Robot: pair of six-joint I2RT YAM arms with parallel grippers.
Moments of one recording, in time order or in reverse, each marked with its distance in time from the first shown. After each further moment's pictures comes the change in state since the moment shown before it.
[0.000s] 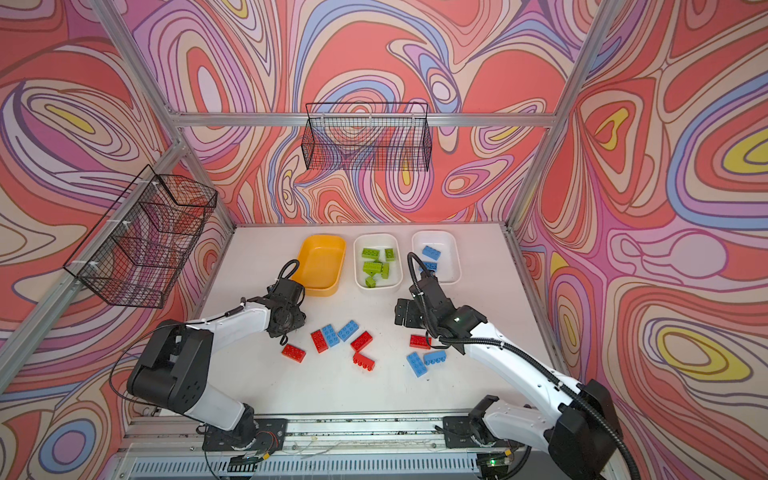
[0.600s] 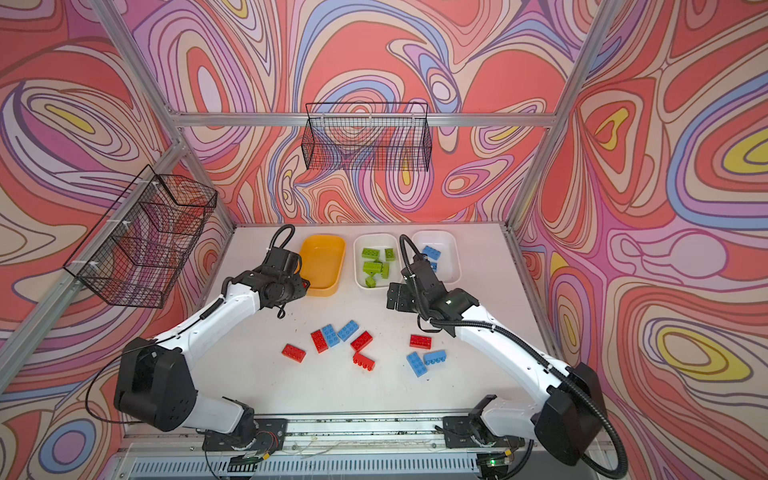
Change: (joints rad) left arm -0.024 -0.060 0.381 -0.201 0.009 0.097; right arm 0.000 0.131 0.189 -0.026 0.009 -0.016
